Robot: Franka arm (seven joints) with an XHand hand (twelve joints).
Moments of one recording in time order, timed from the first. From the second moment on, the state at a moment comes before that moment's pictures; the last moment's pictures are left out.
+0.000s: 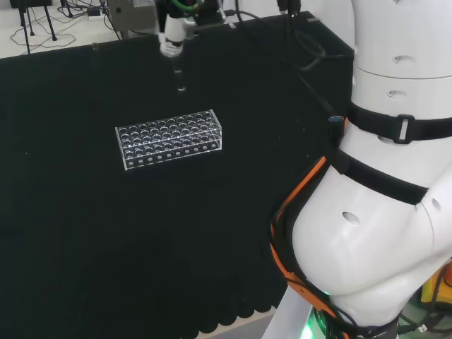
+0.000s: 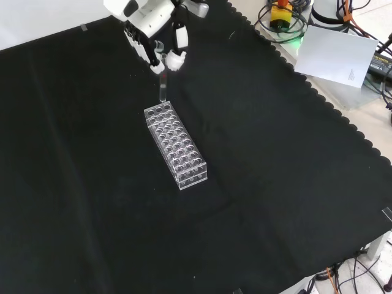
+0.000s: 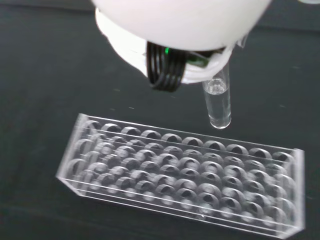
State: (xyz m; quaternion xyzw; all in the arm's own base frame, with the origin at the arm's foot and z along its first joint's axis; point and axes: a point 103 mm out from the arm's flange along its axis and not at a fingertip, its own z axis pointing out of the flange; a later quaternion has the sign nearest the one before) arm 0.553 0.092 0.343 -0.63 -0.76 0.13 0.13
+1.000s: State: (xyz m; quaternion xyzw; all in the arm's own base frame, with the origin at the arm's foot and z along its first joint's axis) arm 0.569 0.179 0.351 -0.56 -0.81 0.10 0.14
